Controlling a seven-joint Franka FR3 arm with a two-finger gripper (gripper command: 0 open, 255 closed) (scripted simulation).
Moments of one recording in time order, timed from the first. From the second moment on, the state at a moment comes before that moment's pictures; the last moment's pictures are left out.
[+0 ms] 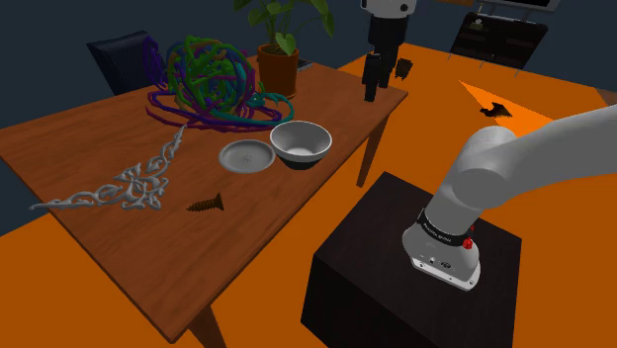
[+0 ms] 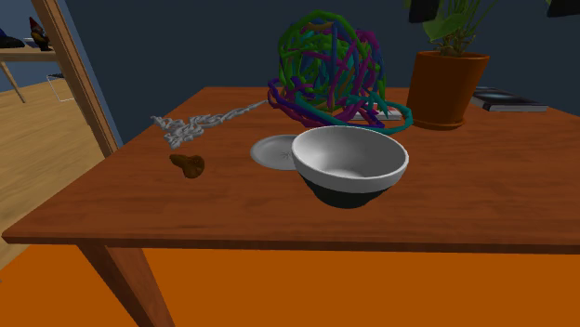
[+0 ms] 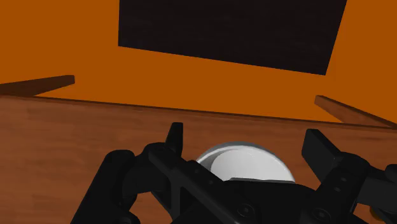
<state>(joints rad) 0.01 -0.80 0.06 -2.42 0.00 1.53 -0.05</state>
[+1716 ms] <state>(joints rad) 0.08 -0.10 0.44 -2.18 0.13 2.01 0.50</state>
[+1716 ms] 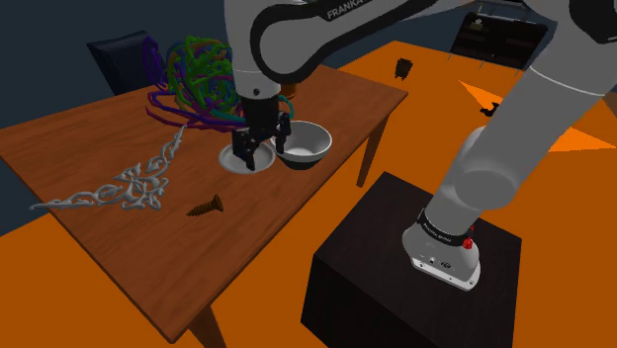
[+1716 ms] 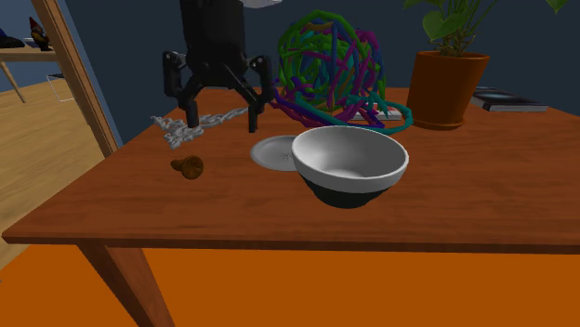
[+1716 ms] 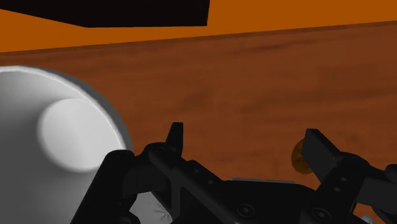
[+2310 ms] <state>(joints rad) 0.15 0.28 0.48 -1.89 -0.01 2.08 0.72</state>
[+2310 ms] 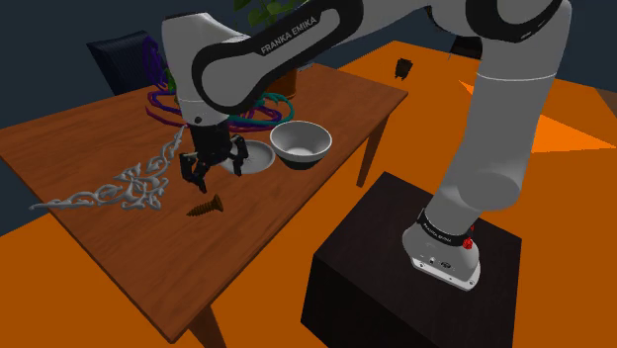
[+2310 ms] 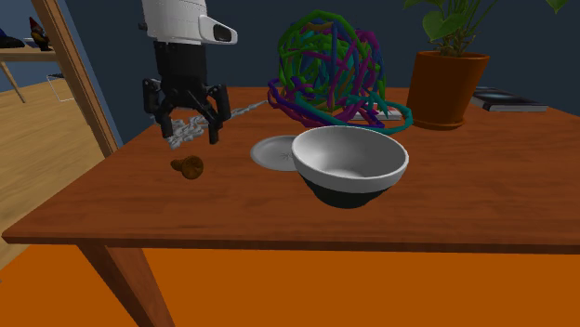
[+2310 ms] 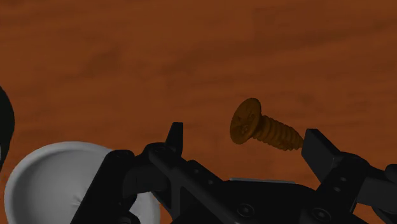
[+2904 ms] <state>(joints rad) 0.21 0.43 0.46 -1.80 -0.07 2.13 0.80</state>
